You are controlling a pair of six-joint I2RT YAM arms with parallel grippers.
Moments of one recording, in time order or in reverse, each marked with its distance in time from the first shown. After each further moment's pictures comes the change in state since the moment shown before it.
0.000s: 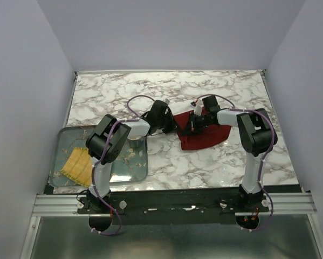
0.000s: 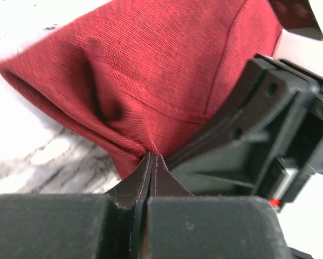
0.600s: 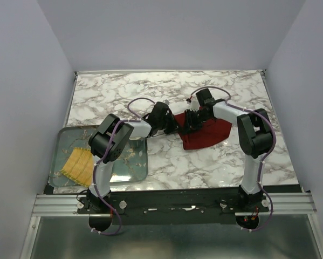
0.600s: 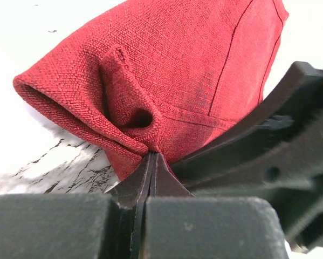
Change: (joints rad) left arm -0.003 0.051 -0.003 0.064 -0.021 -0.066; right arm 0.053 -0.019 0.174 -0.309 0.236 -0.151
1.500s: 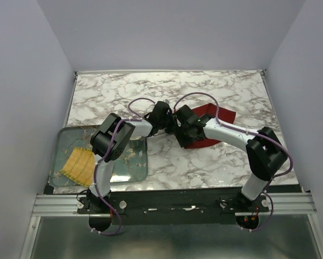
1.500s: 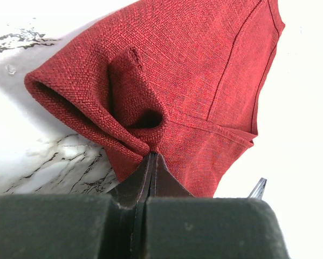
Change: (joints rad) left arm -0.002 0.027 0.027 0.007 -0.005 -0.043; right arm 0.367 -0.295 -0.156 -0.093 0.674 -0.041
